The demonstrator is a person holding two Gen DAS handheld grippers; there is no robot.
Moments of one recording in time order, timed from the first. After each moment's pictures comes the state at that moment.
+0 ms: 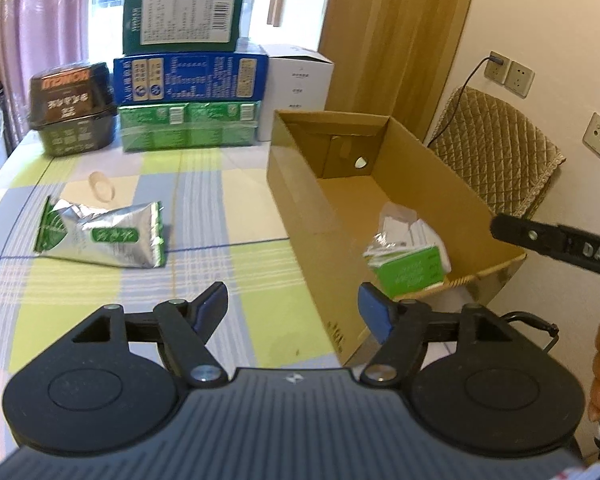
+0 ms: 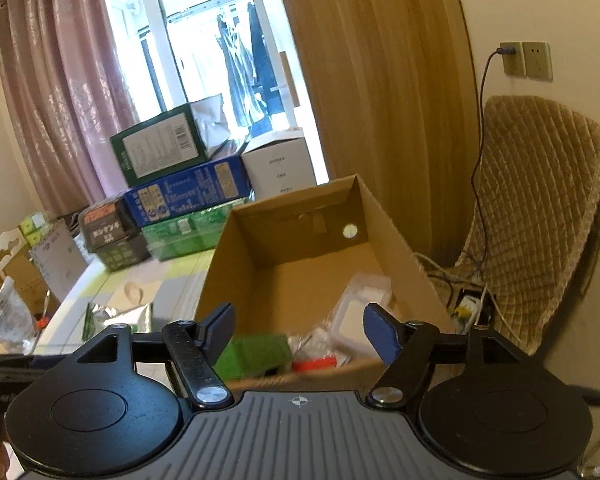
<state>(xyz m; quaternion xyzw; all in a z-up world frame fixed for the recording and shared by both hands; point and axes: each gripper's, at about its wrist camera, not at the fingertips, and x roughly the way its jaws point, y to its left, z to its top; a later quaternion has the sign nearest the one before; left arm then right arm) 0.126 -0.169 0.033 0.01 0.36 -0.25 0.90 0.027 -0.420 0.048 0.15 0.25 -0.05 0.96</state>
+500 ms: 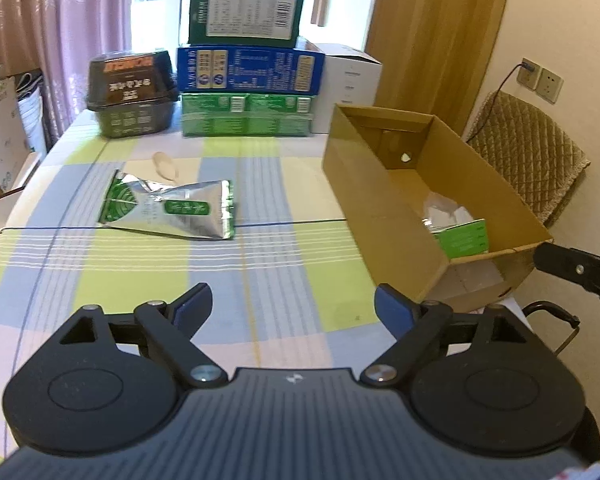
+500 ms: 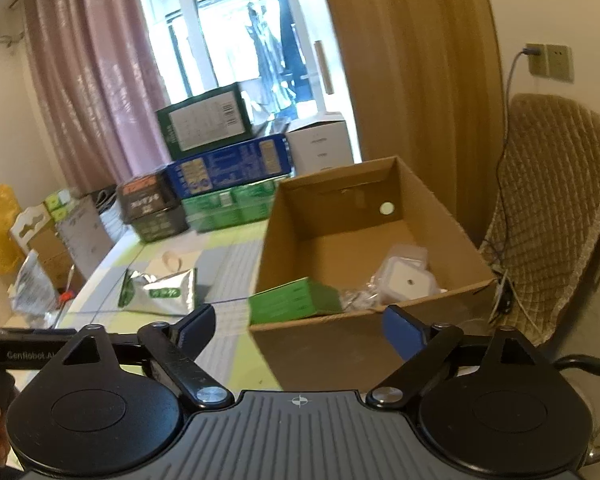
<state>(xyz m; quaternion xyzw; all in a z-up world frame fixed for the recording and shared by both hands) 0.106 -0.104 0.035 0.01 0.37 -0.21 0.91 -0.003 -0.364 0.049 0.13 0.26 -0.02 0.96</state>
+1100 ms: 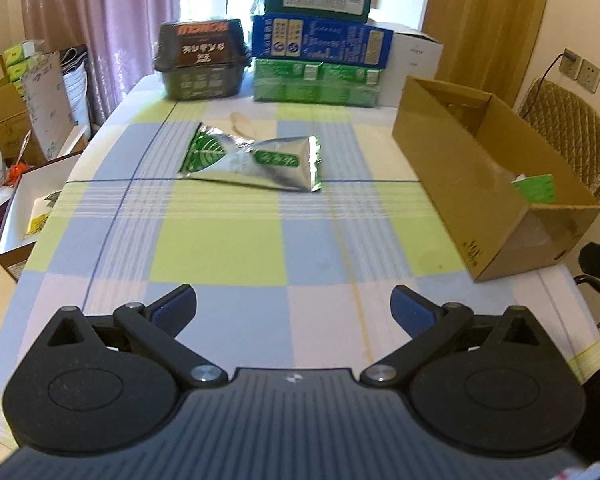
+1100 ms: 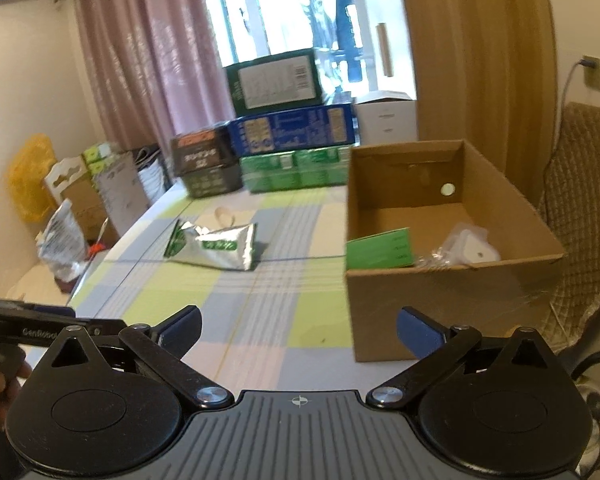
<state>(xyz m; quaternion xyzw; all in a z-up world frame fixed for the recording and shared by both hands) 0.088 -0.022 0.005 0.02 0.39 -0.15 0.91 -0.010 -0.294 0.030 0.08 0.29 0.04 0.95</state>
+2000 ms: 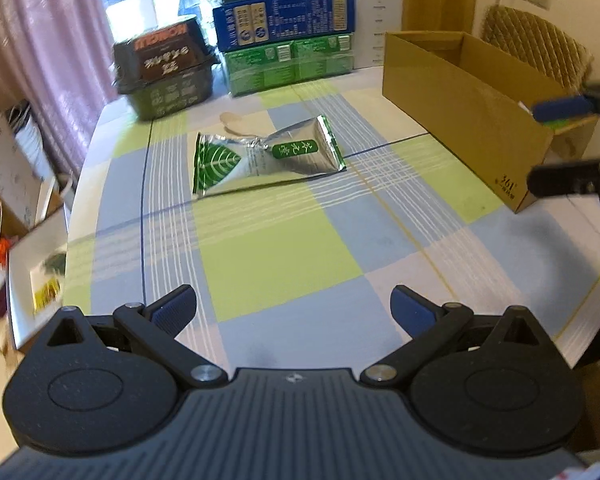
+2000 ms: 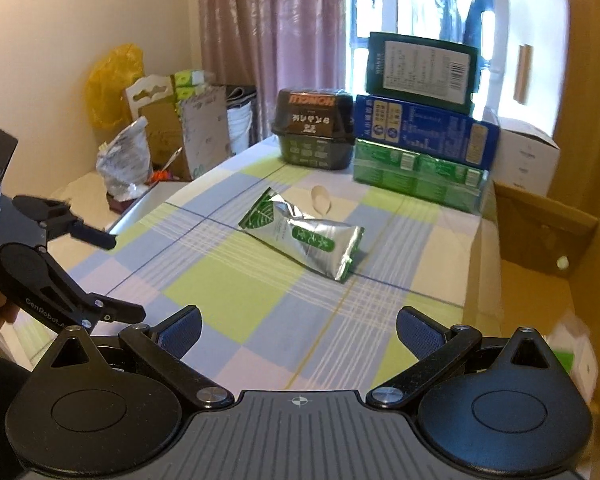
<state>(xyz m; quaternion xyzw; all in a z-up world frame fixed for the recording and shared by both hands) 0.145 0.031 -0.007 0.17 0.39 -0.25 0.87 0.085 -0.211 0.018 -0.05 0.32 0.18 0.93</state>
